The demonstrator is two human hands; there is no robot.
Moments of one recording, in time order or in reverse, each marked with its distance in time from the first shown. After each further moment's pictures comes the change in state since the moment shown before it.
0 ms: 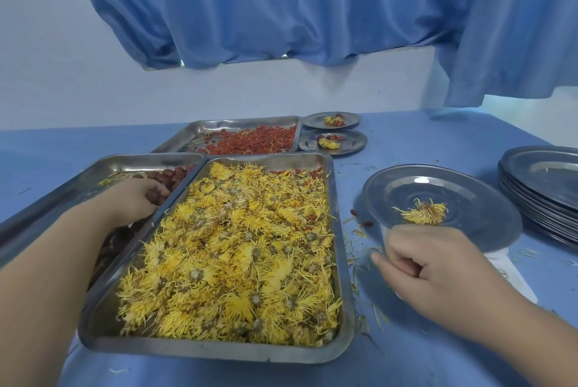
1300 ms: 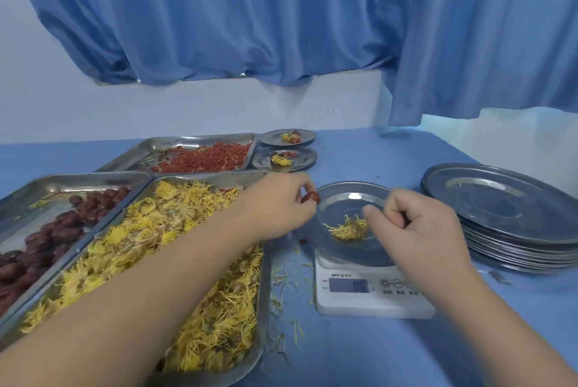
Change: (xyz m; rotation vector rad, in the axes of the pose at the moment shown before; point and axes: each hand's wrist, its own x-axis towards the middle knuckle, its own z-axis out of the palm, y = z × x) left_hand -0.077 0.285 0.068 -0.132 0.040 0.713; right_hand 0.003 0.041 -0.047 0.236 0.399 0.436
